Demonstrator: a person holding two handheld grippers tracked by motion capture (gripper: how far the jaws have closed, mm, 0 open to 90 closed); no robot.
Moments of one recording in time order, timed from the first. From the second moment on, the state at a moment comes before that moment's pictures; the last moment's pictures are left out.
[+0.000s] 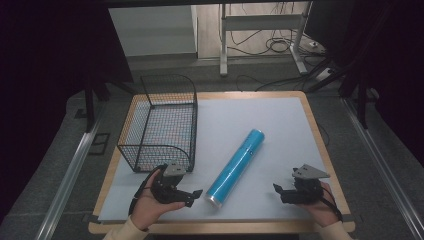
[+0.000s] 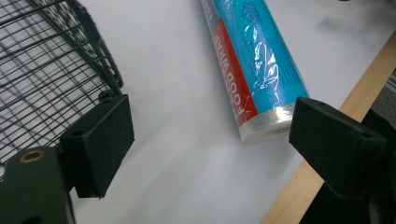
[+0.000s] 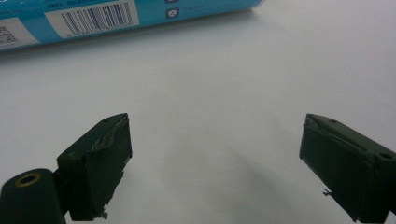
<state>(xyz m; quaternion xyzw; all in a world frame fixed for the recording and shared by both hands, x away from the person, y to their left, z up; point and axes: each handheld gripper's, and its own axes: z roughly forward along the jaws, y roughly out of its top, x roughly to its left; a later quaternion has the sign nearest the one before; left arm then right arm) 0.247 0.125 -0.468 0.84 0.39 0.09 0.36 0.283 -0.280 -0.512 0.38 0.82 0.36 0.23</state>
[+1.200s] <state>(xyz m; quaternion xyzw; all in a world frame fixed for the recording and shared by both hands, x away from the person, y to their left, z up) 0.279 0.065 -0.452 0.87 0.35 0.10 0.33 0.283 -0.281 -0.512 0.38 0.82 0.37 0.22</state>
